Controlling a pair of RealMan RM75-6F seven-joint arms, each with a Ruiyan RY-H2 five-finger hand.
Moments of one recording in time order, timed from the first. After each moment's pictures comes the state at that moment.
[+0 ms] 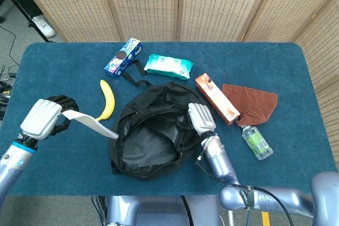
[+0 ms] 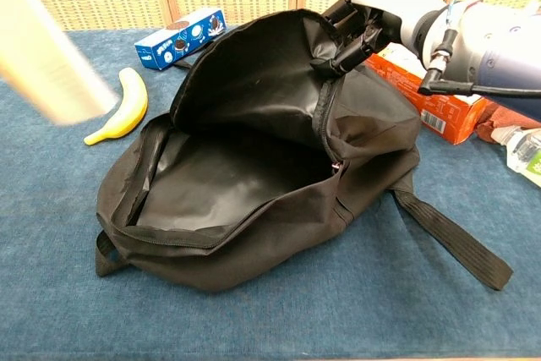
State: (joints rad) left arm -0.53 -0.91 -0.05 -1.83 1.41 1.19 -0.04; right arm 0.84 -1.61 0.33 -1.77 -0.72 1.18 -0.29
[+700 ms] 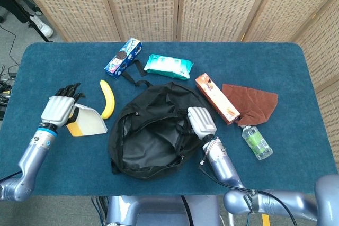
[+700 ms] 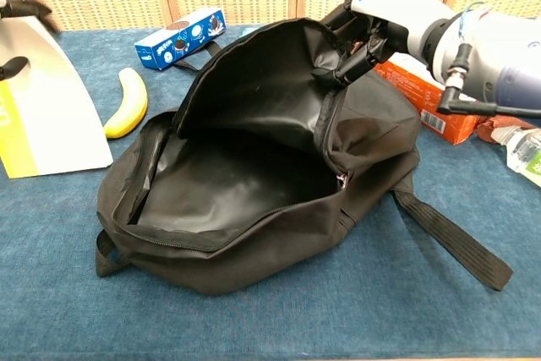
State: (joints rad) left arm -0.65 -1.22 -0.11 -1.56 1.02 1.01 0.28; right arm 0.80 -1.59 0.29 -1.79 -0.84 1.16 -0.28
